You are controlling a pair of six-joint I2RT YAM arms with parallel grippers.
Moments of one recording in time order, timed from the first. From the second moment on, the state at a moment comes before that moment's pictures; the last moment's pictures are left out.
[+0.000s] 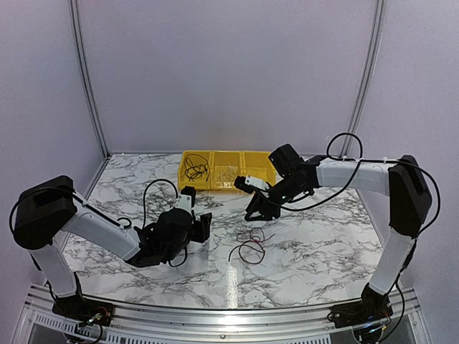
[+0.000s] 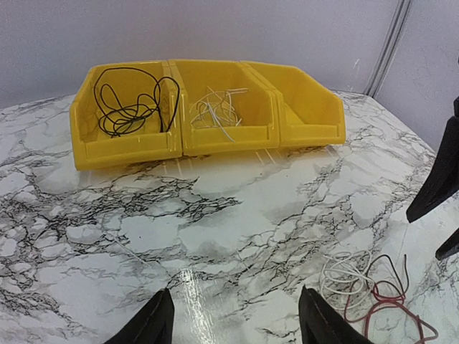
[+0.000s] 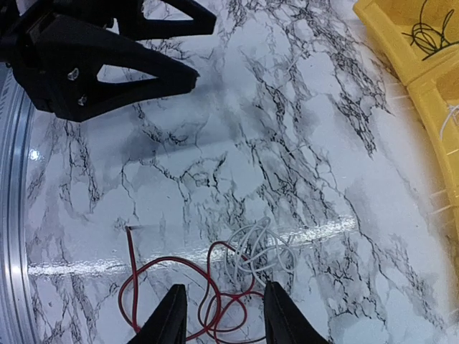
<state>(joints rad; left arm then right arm) -1.08 1.76 0.70 0.66 -0.65 -0.44 0.62 1.80 1.30 -0.54 -0.59 -0.56</state>
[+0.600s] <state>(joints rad) -1.07 1.79 0.67 0.69 -0.55 -0.48 0.68 1.99 1.42 -0.56 -0.53 -0.54</state>
